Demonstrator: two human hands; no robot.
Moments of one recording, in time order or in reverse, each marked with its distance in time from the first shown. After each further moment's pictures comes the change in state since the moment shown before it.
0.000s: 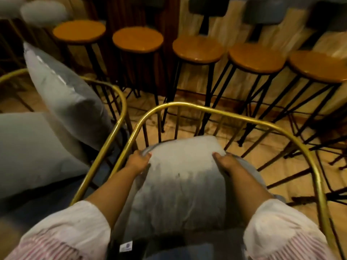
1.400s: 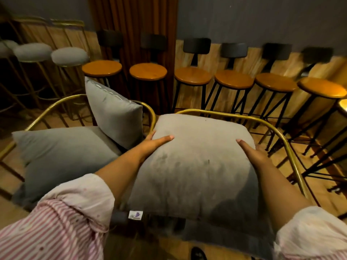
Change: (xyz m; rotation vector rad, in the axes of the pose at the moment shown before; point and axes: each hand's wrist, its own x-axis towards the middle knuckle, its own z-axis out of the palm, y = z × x) left_hand -0.195 -0.071 -0.186 -0.411 -0.395 0.254; right_hand -0.306 0.038 0.014 0.499 0.314 -0.136
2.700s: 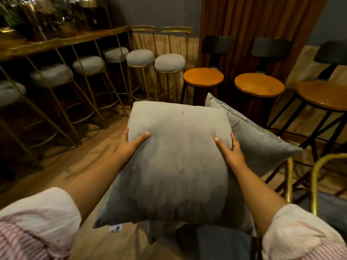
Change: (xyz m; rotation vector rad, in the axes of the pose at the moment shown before) left_hand -0.003 -0.033 -0.562 0.060 0.700 0.027; right_hand -0.094 -0.209 0.586 0.023 -0.476 -0.327
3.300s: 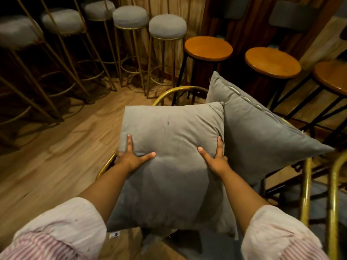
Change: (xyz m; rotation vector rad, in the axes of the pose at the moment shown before) left_hand 0.098 -0.100 0.041 0.518 -0.083 -0.259; right_hand 0.056 0.070 0.095 -0.374 -0.128 0.287
